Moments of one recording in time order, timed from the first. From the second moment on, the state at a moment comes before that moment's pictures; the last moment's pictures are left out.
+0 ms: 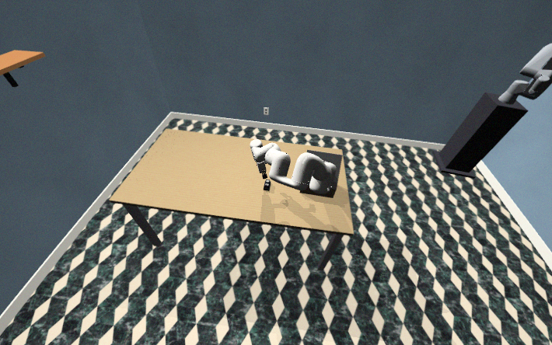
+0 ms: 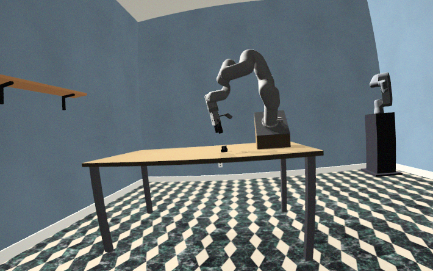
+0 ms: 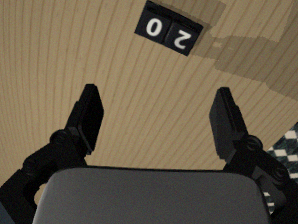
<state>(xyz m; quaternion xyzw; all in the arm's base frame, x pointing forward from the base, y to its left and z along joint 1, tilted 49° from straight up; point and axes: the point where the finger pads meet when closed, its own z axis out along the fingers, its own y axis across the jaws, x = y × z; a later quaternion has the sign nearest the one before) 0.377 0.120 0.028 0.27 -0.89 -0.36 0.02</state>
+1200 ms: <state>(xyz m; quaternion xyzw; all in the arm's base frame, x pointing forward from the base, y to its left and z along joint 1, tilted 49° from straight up) 0.347 0.117 0.024 0.08 -0.91 -0.41 0.01</state>
